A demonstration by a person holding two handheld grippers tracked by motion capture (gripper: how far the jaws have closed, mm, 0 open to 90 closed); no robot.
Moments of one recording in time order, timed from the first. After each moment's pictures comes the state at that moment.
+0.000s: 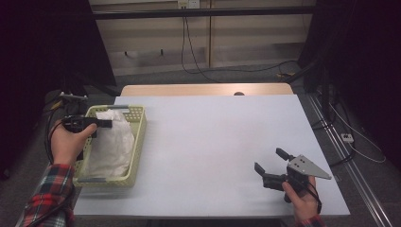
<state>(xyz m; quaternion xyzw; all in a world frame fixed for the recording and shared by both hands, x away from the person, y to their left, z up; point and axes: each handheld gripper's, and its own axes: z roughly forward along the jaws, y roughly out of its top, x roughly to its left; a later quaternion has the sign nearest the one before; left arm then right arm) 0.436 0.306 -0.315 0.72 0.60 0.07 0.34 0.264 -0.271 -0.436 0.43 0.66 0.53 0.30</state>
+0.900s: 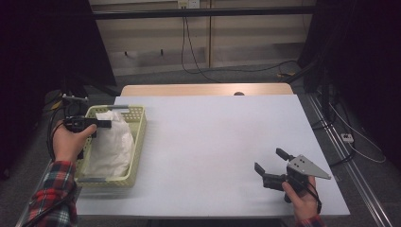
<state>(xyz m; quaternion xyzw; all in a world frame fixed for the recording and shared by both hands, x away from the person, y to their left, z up) 0.449 0.314 -0.332 0.72 0.60 0.08 0.34 0.264 -0.271 -0.437 0.43 0.66 0.53 0.30</state>
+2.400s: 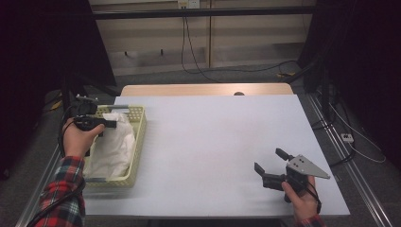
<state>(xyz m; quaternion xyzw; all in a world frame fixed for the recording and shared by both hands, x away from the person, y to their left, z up) 0.469 0.304 -0.353 0.74 0.58 0.10 0.31 0.265 -0.271 -0.438 0.43 0.67 0.53 0.30</state>
